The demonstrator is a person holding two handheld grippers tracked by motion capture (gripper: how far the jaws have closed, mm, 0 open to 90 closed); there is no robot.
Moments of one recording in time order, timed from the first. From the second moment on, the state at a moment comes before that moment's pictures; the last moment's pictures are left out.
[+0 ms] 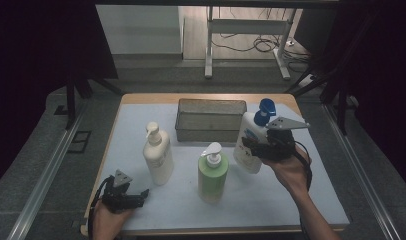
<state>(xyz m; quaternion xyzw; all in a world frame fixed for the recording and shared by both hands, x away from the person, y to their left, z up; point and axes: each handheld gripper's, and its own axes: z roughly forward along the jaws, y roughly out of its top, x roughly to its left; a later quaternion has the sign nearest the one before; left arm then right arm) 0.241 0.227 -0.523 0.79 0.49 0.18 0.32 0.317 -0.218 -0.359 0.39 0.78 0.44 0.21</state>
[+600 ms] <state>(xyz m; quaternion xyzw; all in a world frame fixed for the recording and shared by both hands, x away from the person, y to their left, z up) 0.241 0.227 -0.523 0.79 0.49 0.18 0.31 0.339 -0.202 -0.338 0.39 0.78 0.44 0.22</state>
